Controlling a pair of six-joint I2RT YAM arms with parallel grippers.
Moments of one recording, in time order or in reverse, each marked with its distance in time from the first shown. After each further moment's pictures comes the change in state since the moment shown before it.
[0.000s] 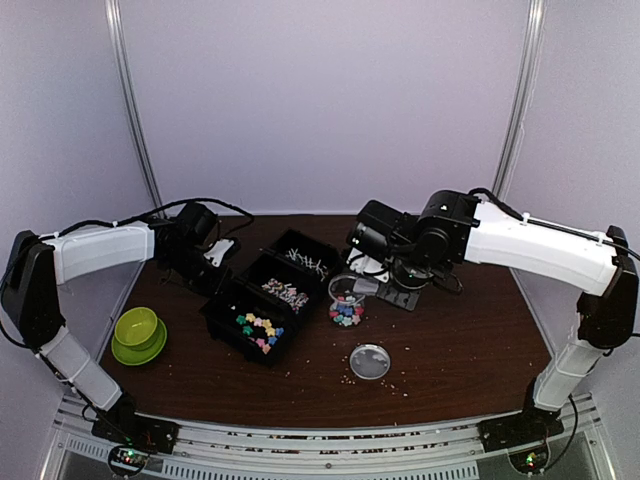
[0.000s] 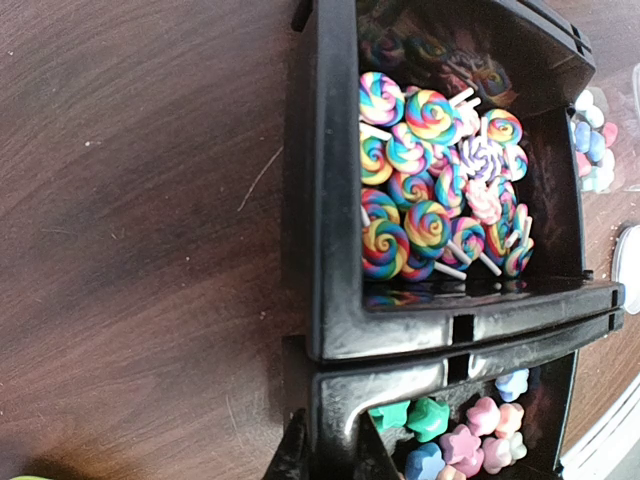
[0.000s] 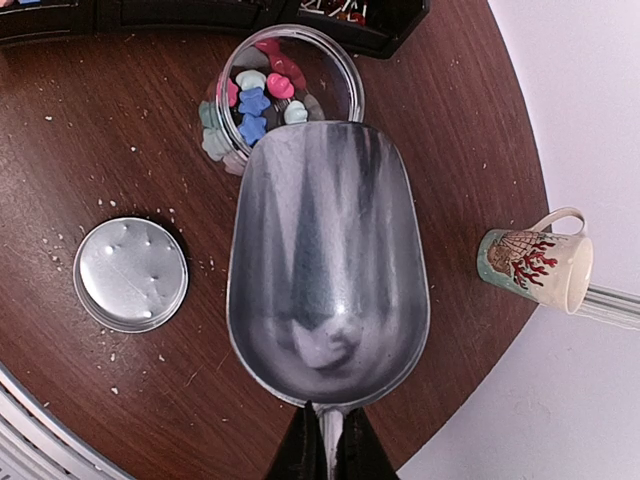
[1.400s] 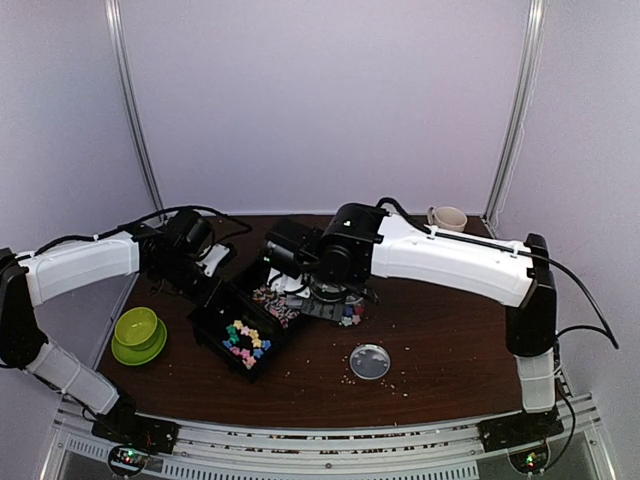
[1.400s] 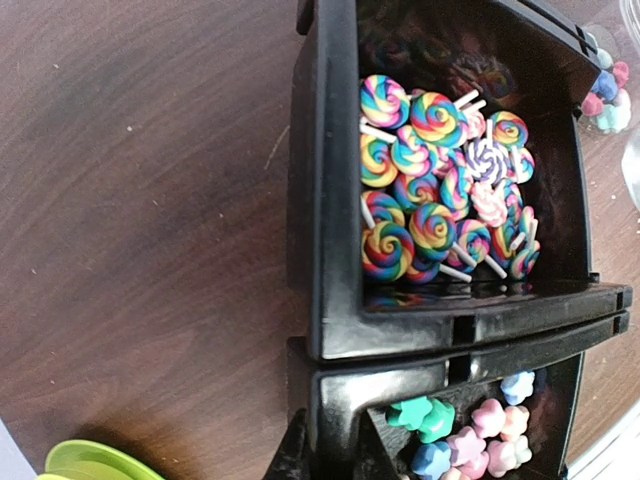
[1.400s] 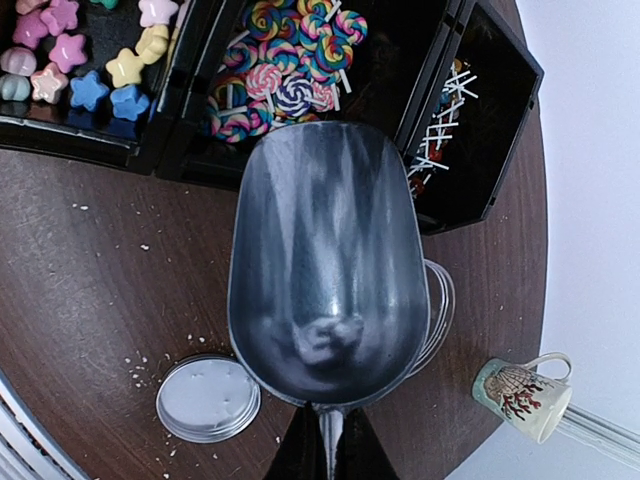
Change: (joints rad) left arm -0.069 -0.146 -0.087 -0.046 -0.144 0.073; right arm 0.135 0.412 0.478 -0.038 -0.021 -0.108
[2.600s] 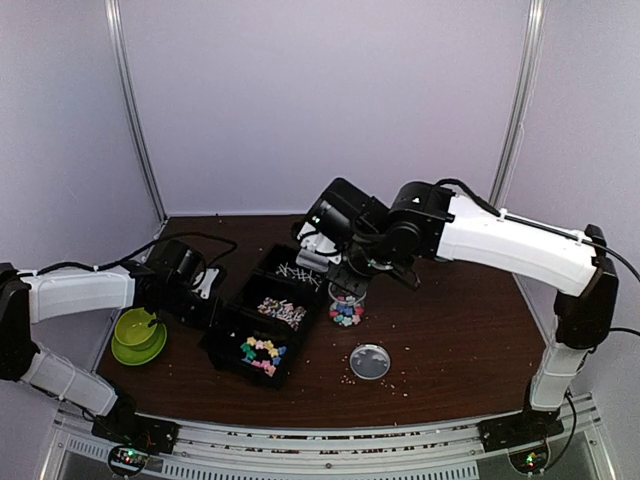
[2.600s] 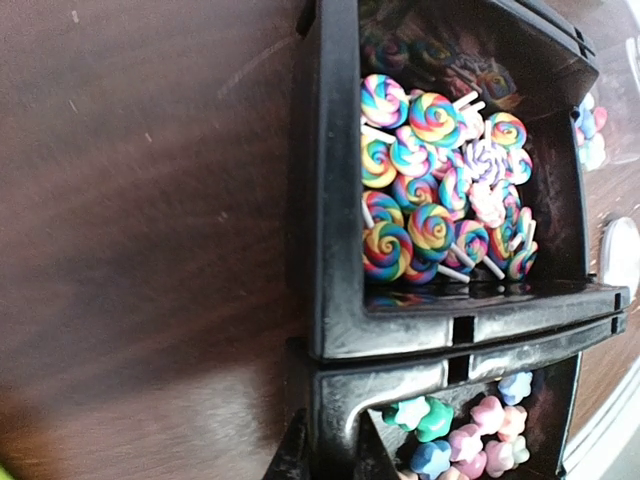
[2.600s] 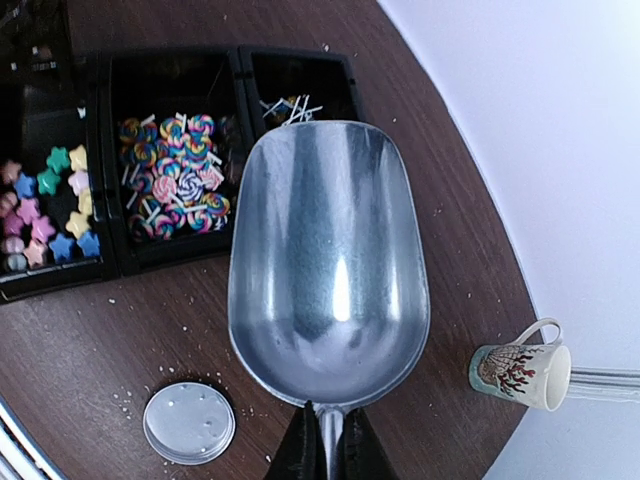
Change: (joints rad) left arm 0.028 -0.084 -0.292 0.299 0.166 -0.274; right arm -0.048 -0.253 -0.237 0.209 0.039 0.084
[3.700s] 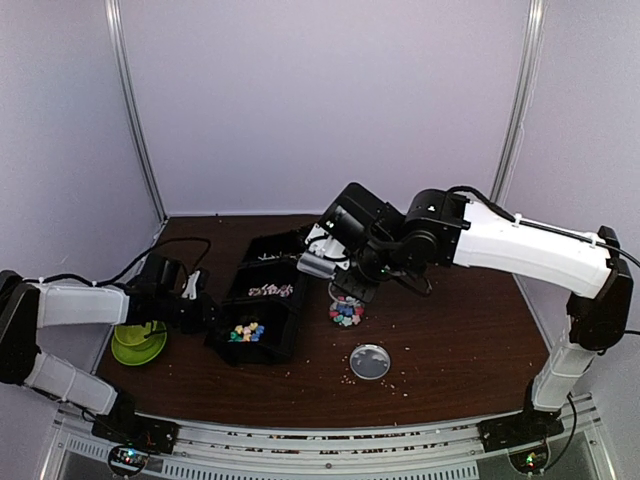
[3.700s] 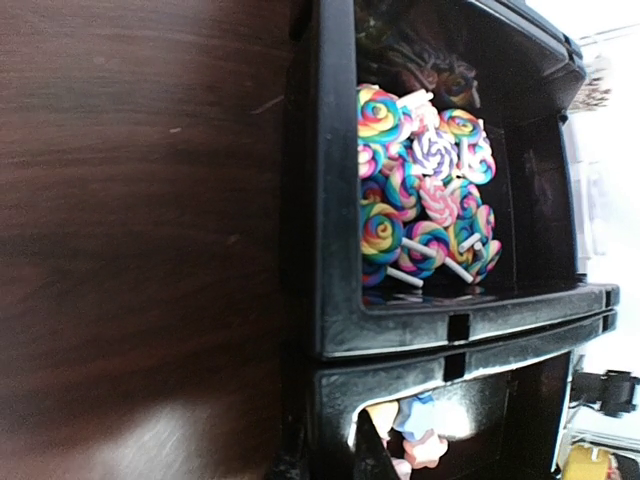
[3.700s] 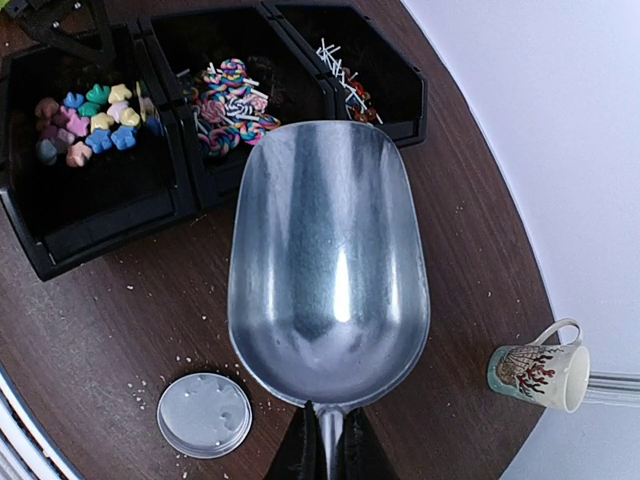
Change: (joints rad) left arm 0.158 -0.016 -0.211 0.383 0.251 -0.267; right arm -0.008 -0.096 -0.125 0.078 -0.051 0.012
